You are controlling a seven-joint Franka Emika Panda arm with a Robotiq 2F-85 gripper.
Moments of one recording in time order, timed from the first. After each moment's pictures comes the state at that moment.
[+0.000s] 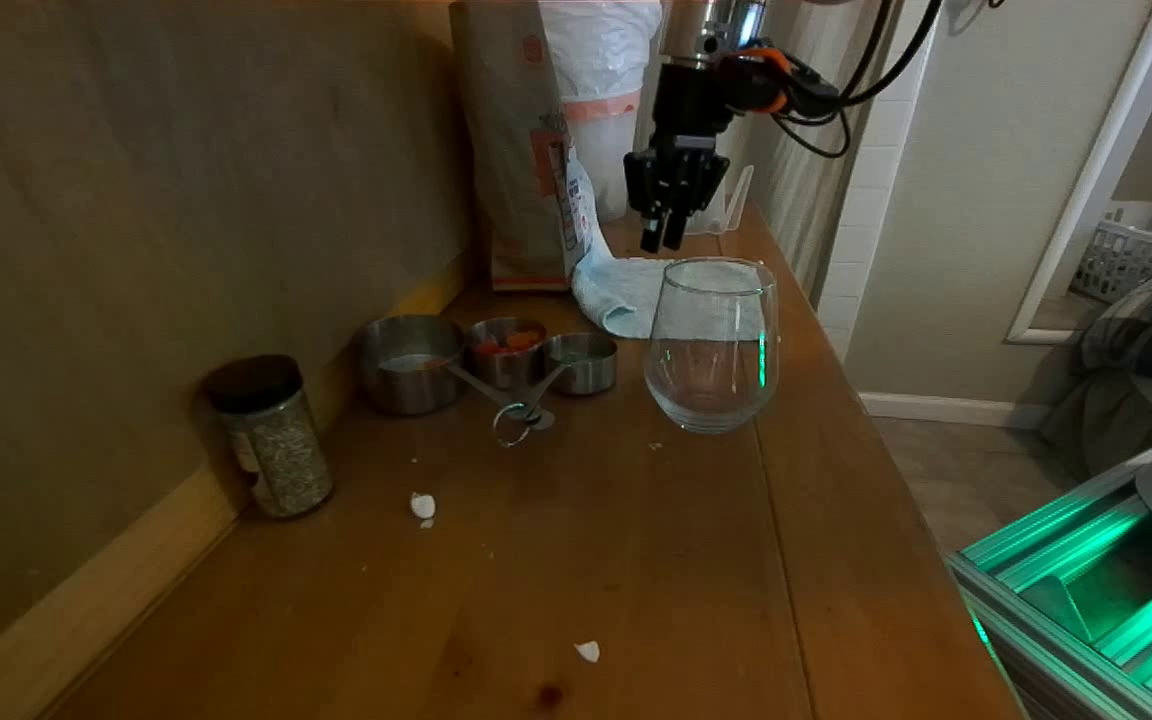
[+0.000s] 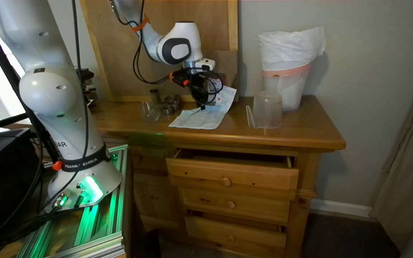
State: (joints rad) arm 0.22 0.02 0.22 -2.53 0.12 2.70 0.11
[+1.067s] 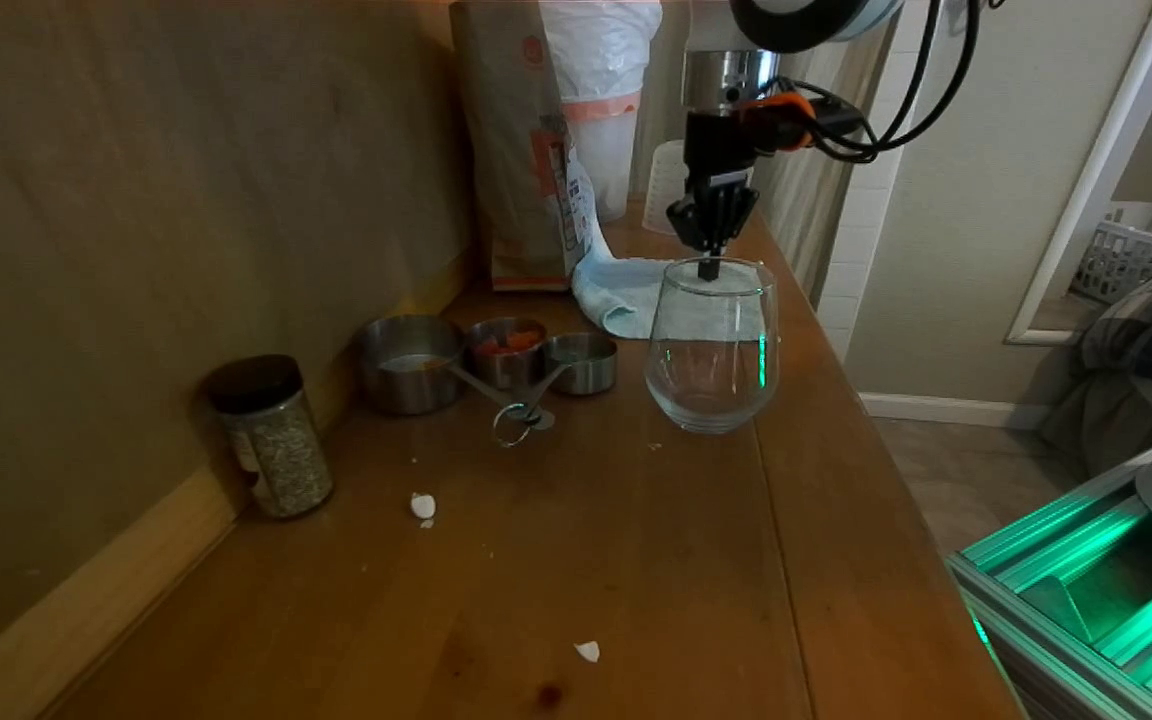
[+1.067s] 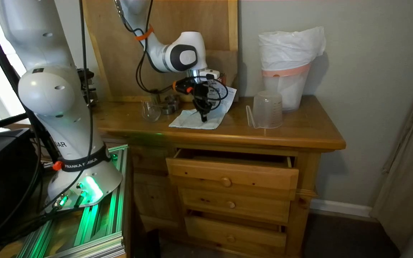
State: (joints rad) arm 0.20 0.08 0.15 -2.54 -0.14 2.64 0.24
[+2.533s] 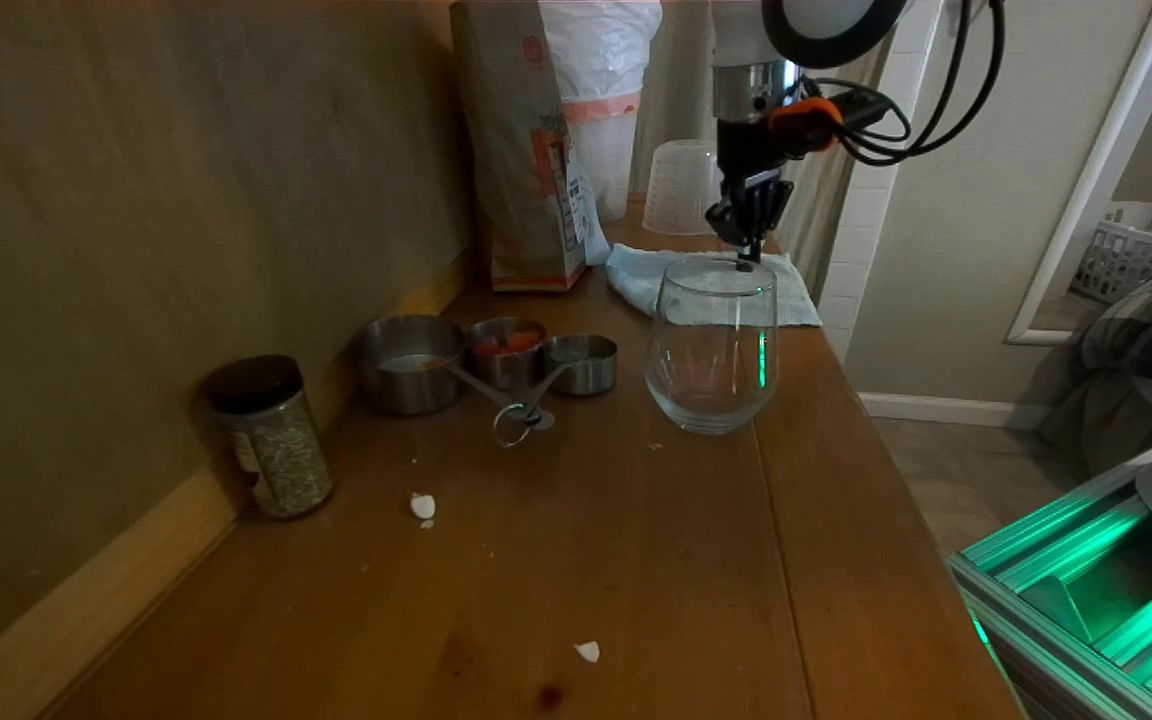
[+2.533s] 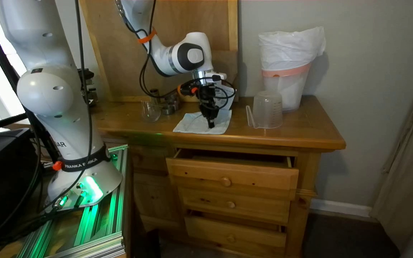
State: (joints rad) arm 0.18 0.09 0.06 -2.53 -0.35 2.58 0.34
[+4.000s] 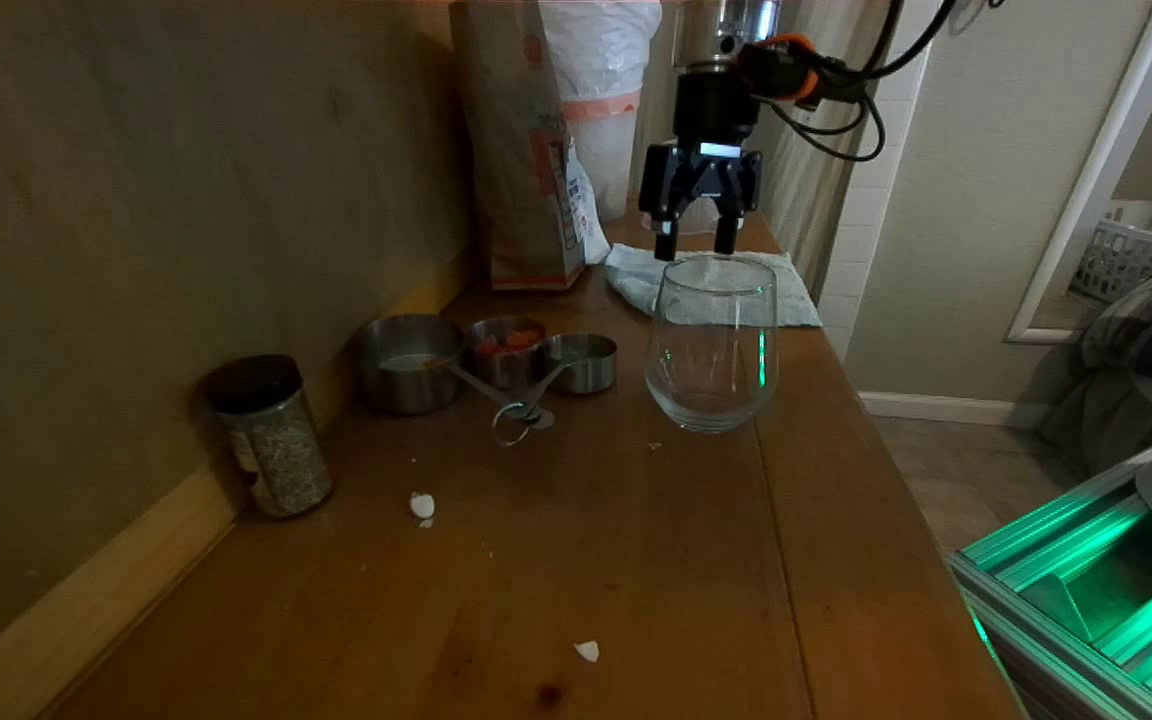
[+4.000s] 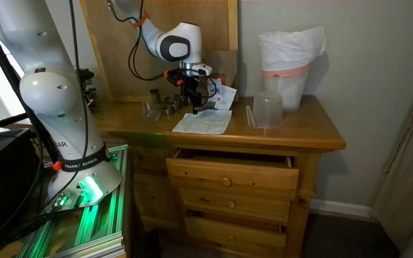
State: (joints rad) arm 0.23 -0.01 0.21 -2.53 0.23 2.47 0.05
